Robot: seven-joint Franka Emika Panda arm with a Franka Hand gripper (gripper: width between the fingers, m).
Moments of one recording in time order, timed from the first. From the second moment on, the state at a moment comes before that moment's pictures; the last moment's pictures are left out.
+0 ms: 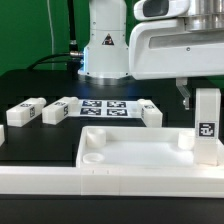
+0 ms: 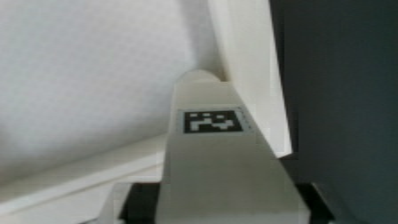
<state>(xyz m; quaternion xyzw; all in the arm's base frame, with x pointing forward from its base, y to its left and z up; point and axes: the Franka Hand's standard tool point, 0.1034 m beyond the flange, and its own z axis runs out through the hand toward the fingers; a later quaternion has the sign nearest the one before) 0.635 0.096 0.109 -0.98 0.19 -0.03 0.07</state>
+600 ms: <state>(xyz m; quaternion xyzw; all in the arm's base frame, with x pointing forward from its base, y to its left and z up) 0.632 0.101 0.108 -0.89 0.45 -0.01 0.08</state>
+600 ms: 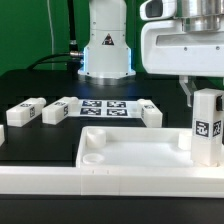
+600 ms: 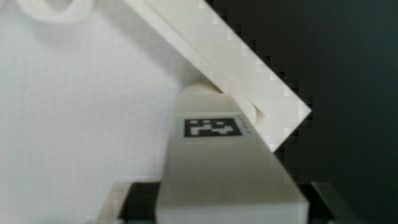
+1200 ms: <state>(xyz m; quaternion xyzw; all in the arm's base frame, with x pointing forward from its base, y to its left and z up) 0.630 0.100 0.107 -0.88 0.47 0.00 0.08</state>
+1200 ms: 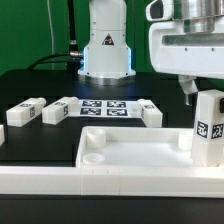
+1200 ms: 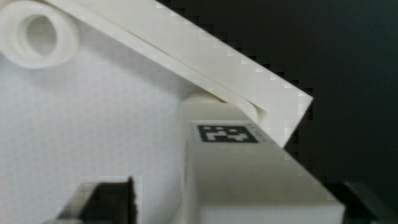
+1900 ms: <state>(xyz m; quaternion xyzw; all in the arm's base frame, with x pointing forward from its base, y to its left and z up) 0.631 0.102 0.108 -0.99 0.15 -0.01 0.06</state>
